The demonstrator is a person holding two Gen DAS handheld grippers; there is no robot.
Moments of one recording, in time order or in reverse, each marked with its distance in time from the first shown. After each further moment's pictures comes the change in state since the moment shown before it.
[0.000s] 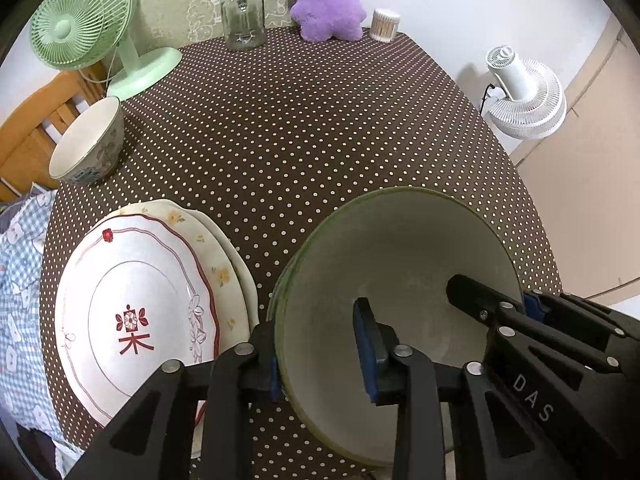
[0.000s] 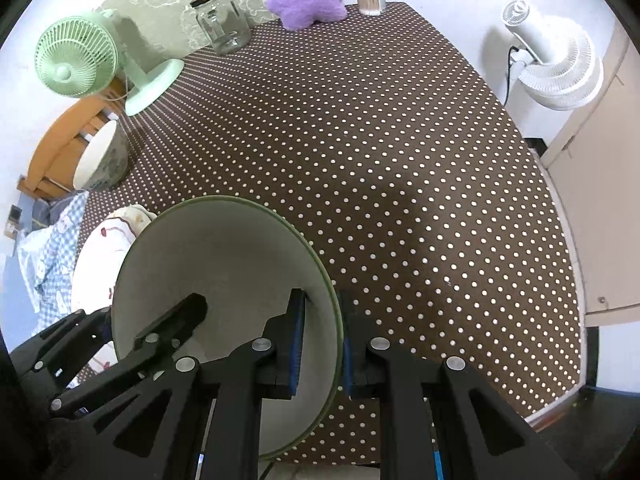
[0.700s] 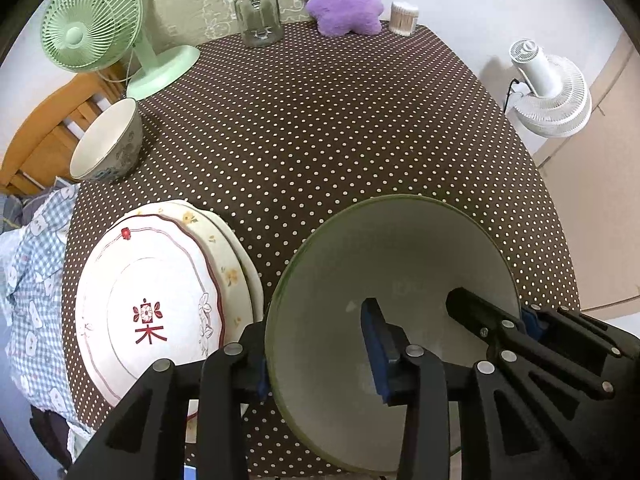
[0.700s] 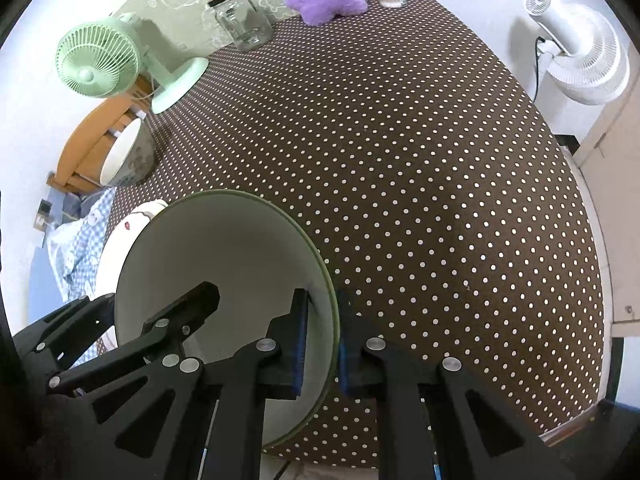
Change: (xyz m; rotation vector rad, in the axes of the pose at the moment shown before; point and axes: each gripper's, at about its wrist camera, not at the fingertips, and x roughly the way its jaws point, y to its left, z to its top) left arm -0.001 -0.013 0.006 -0.026 0.033 0.118; right arm 0.003 -0.016 0.001 -0.033 0.023 0.134
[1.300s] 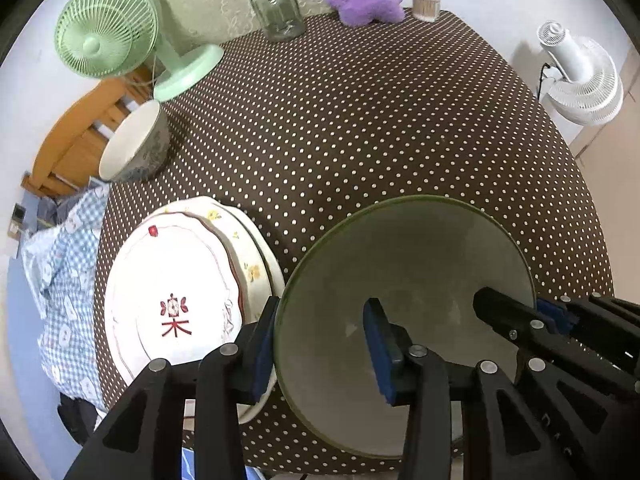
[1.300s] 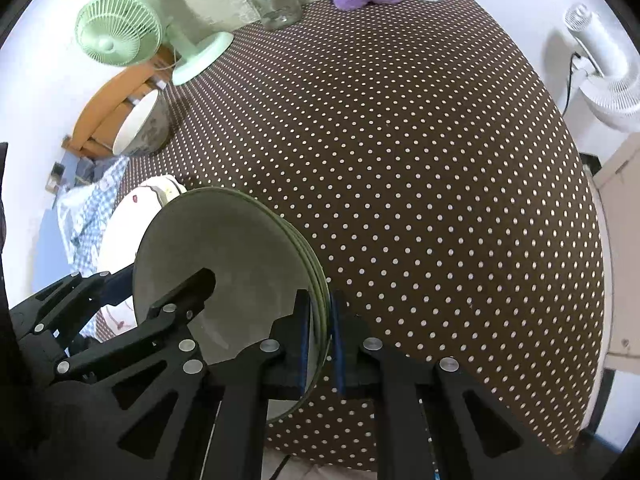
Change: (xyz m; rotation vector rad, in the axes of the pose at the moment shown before) left arm 0.007 -0.013 0.006 -0.008 0.035 0.161; right arm 0.011 -0.001 0.014 -0.121 0.077 0.035
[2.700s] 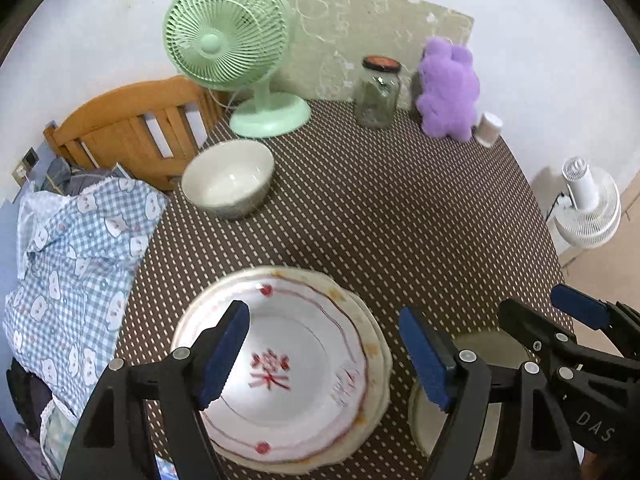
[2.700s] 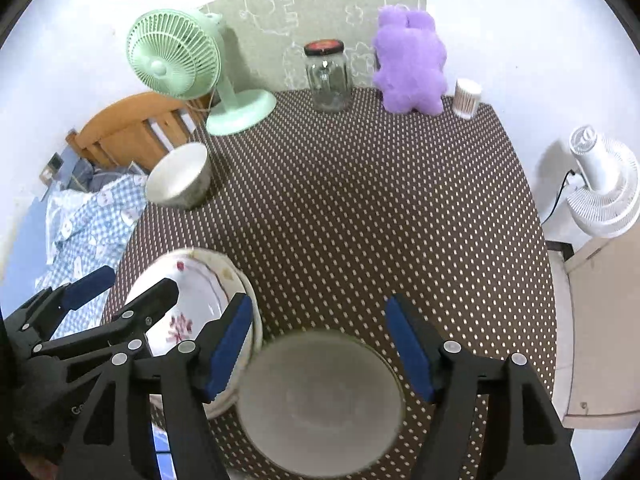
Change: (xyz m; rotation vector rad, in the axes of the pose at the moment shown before) left arm -0.033 0.143 0.020 -0.250 -0.240 -0.104; right arm -0.043 0.102 0.061 -0.143 -0.222 -0.131
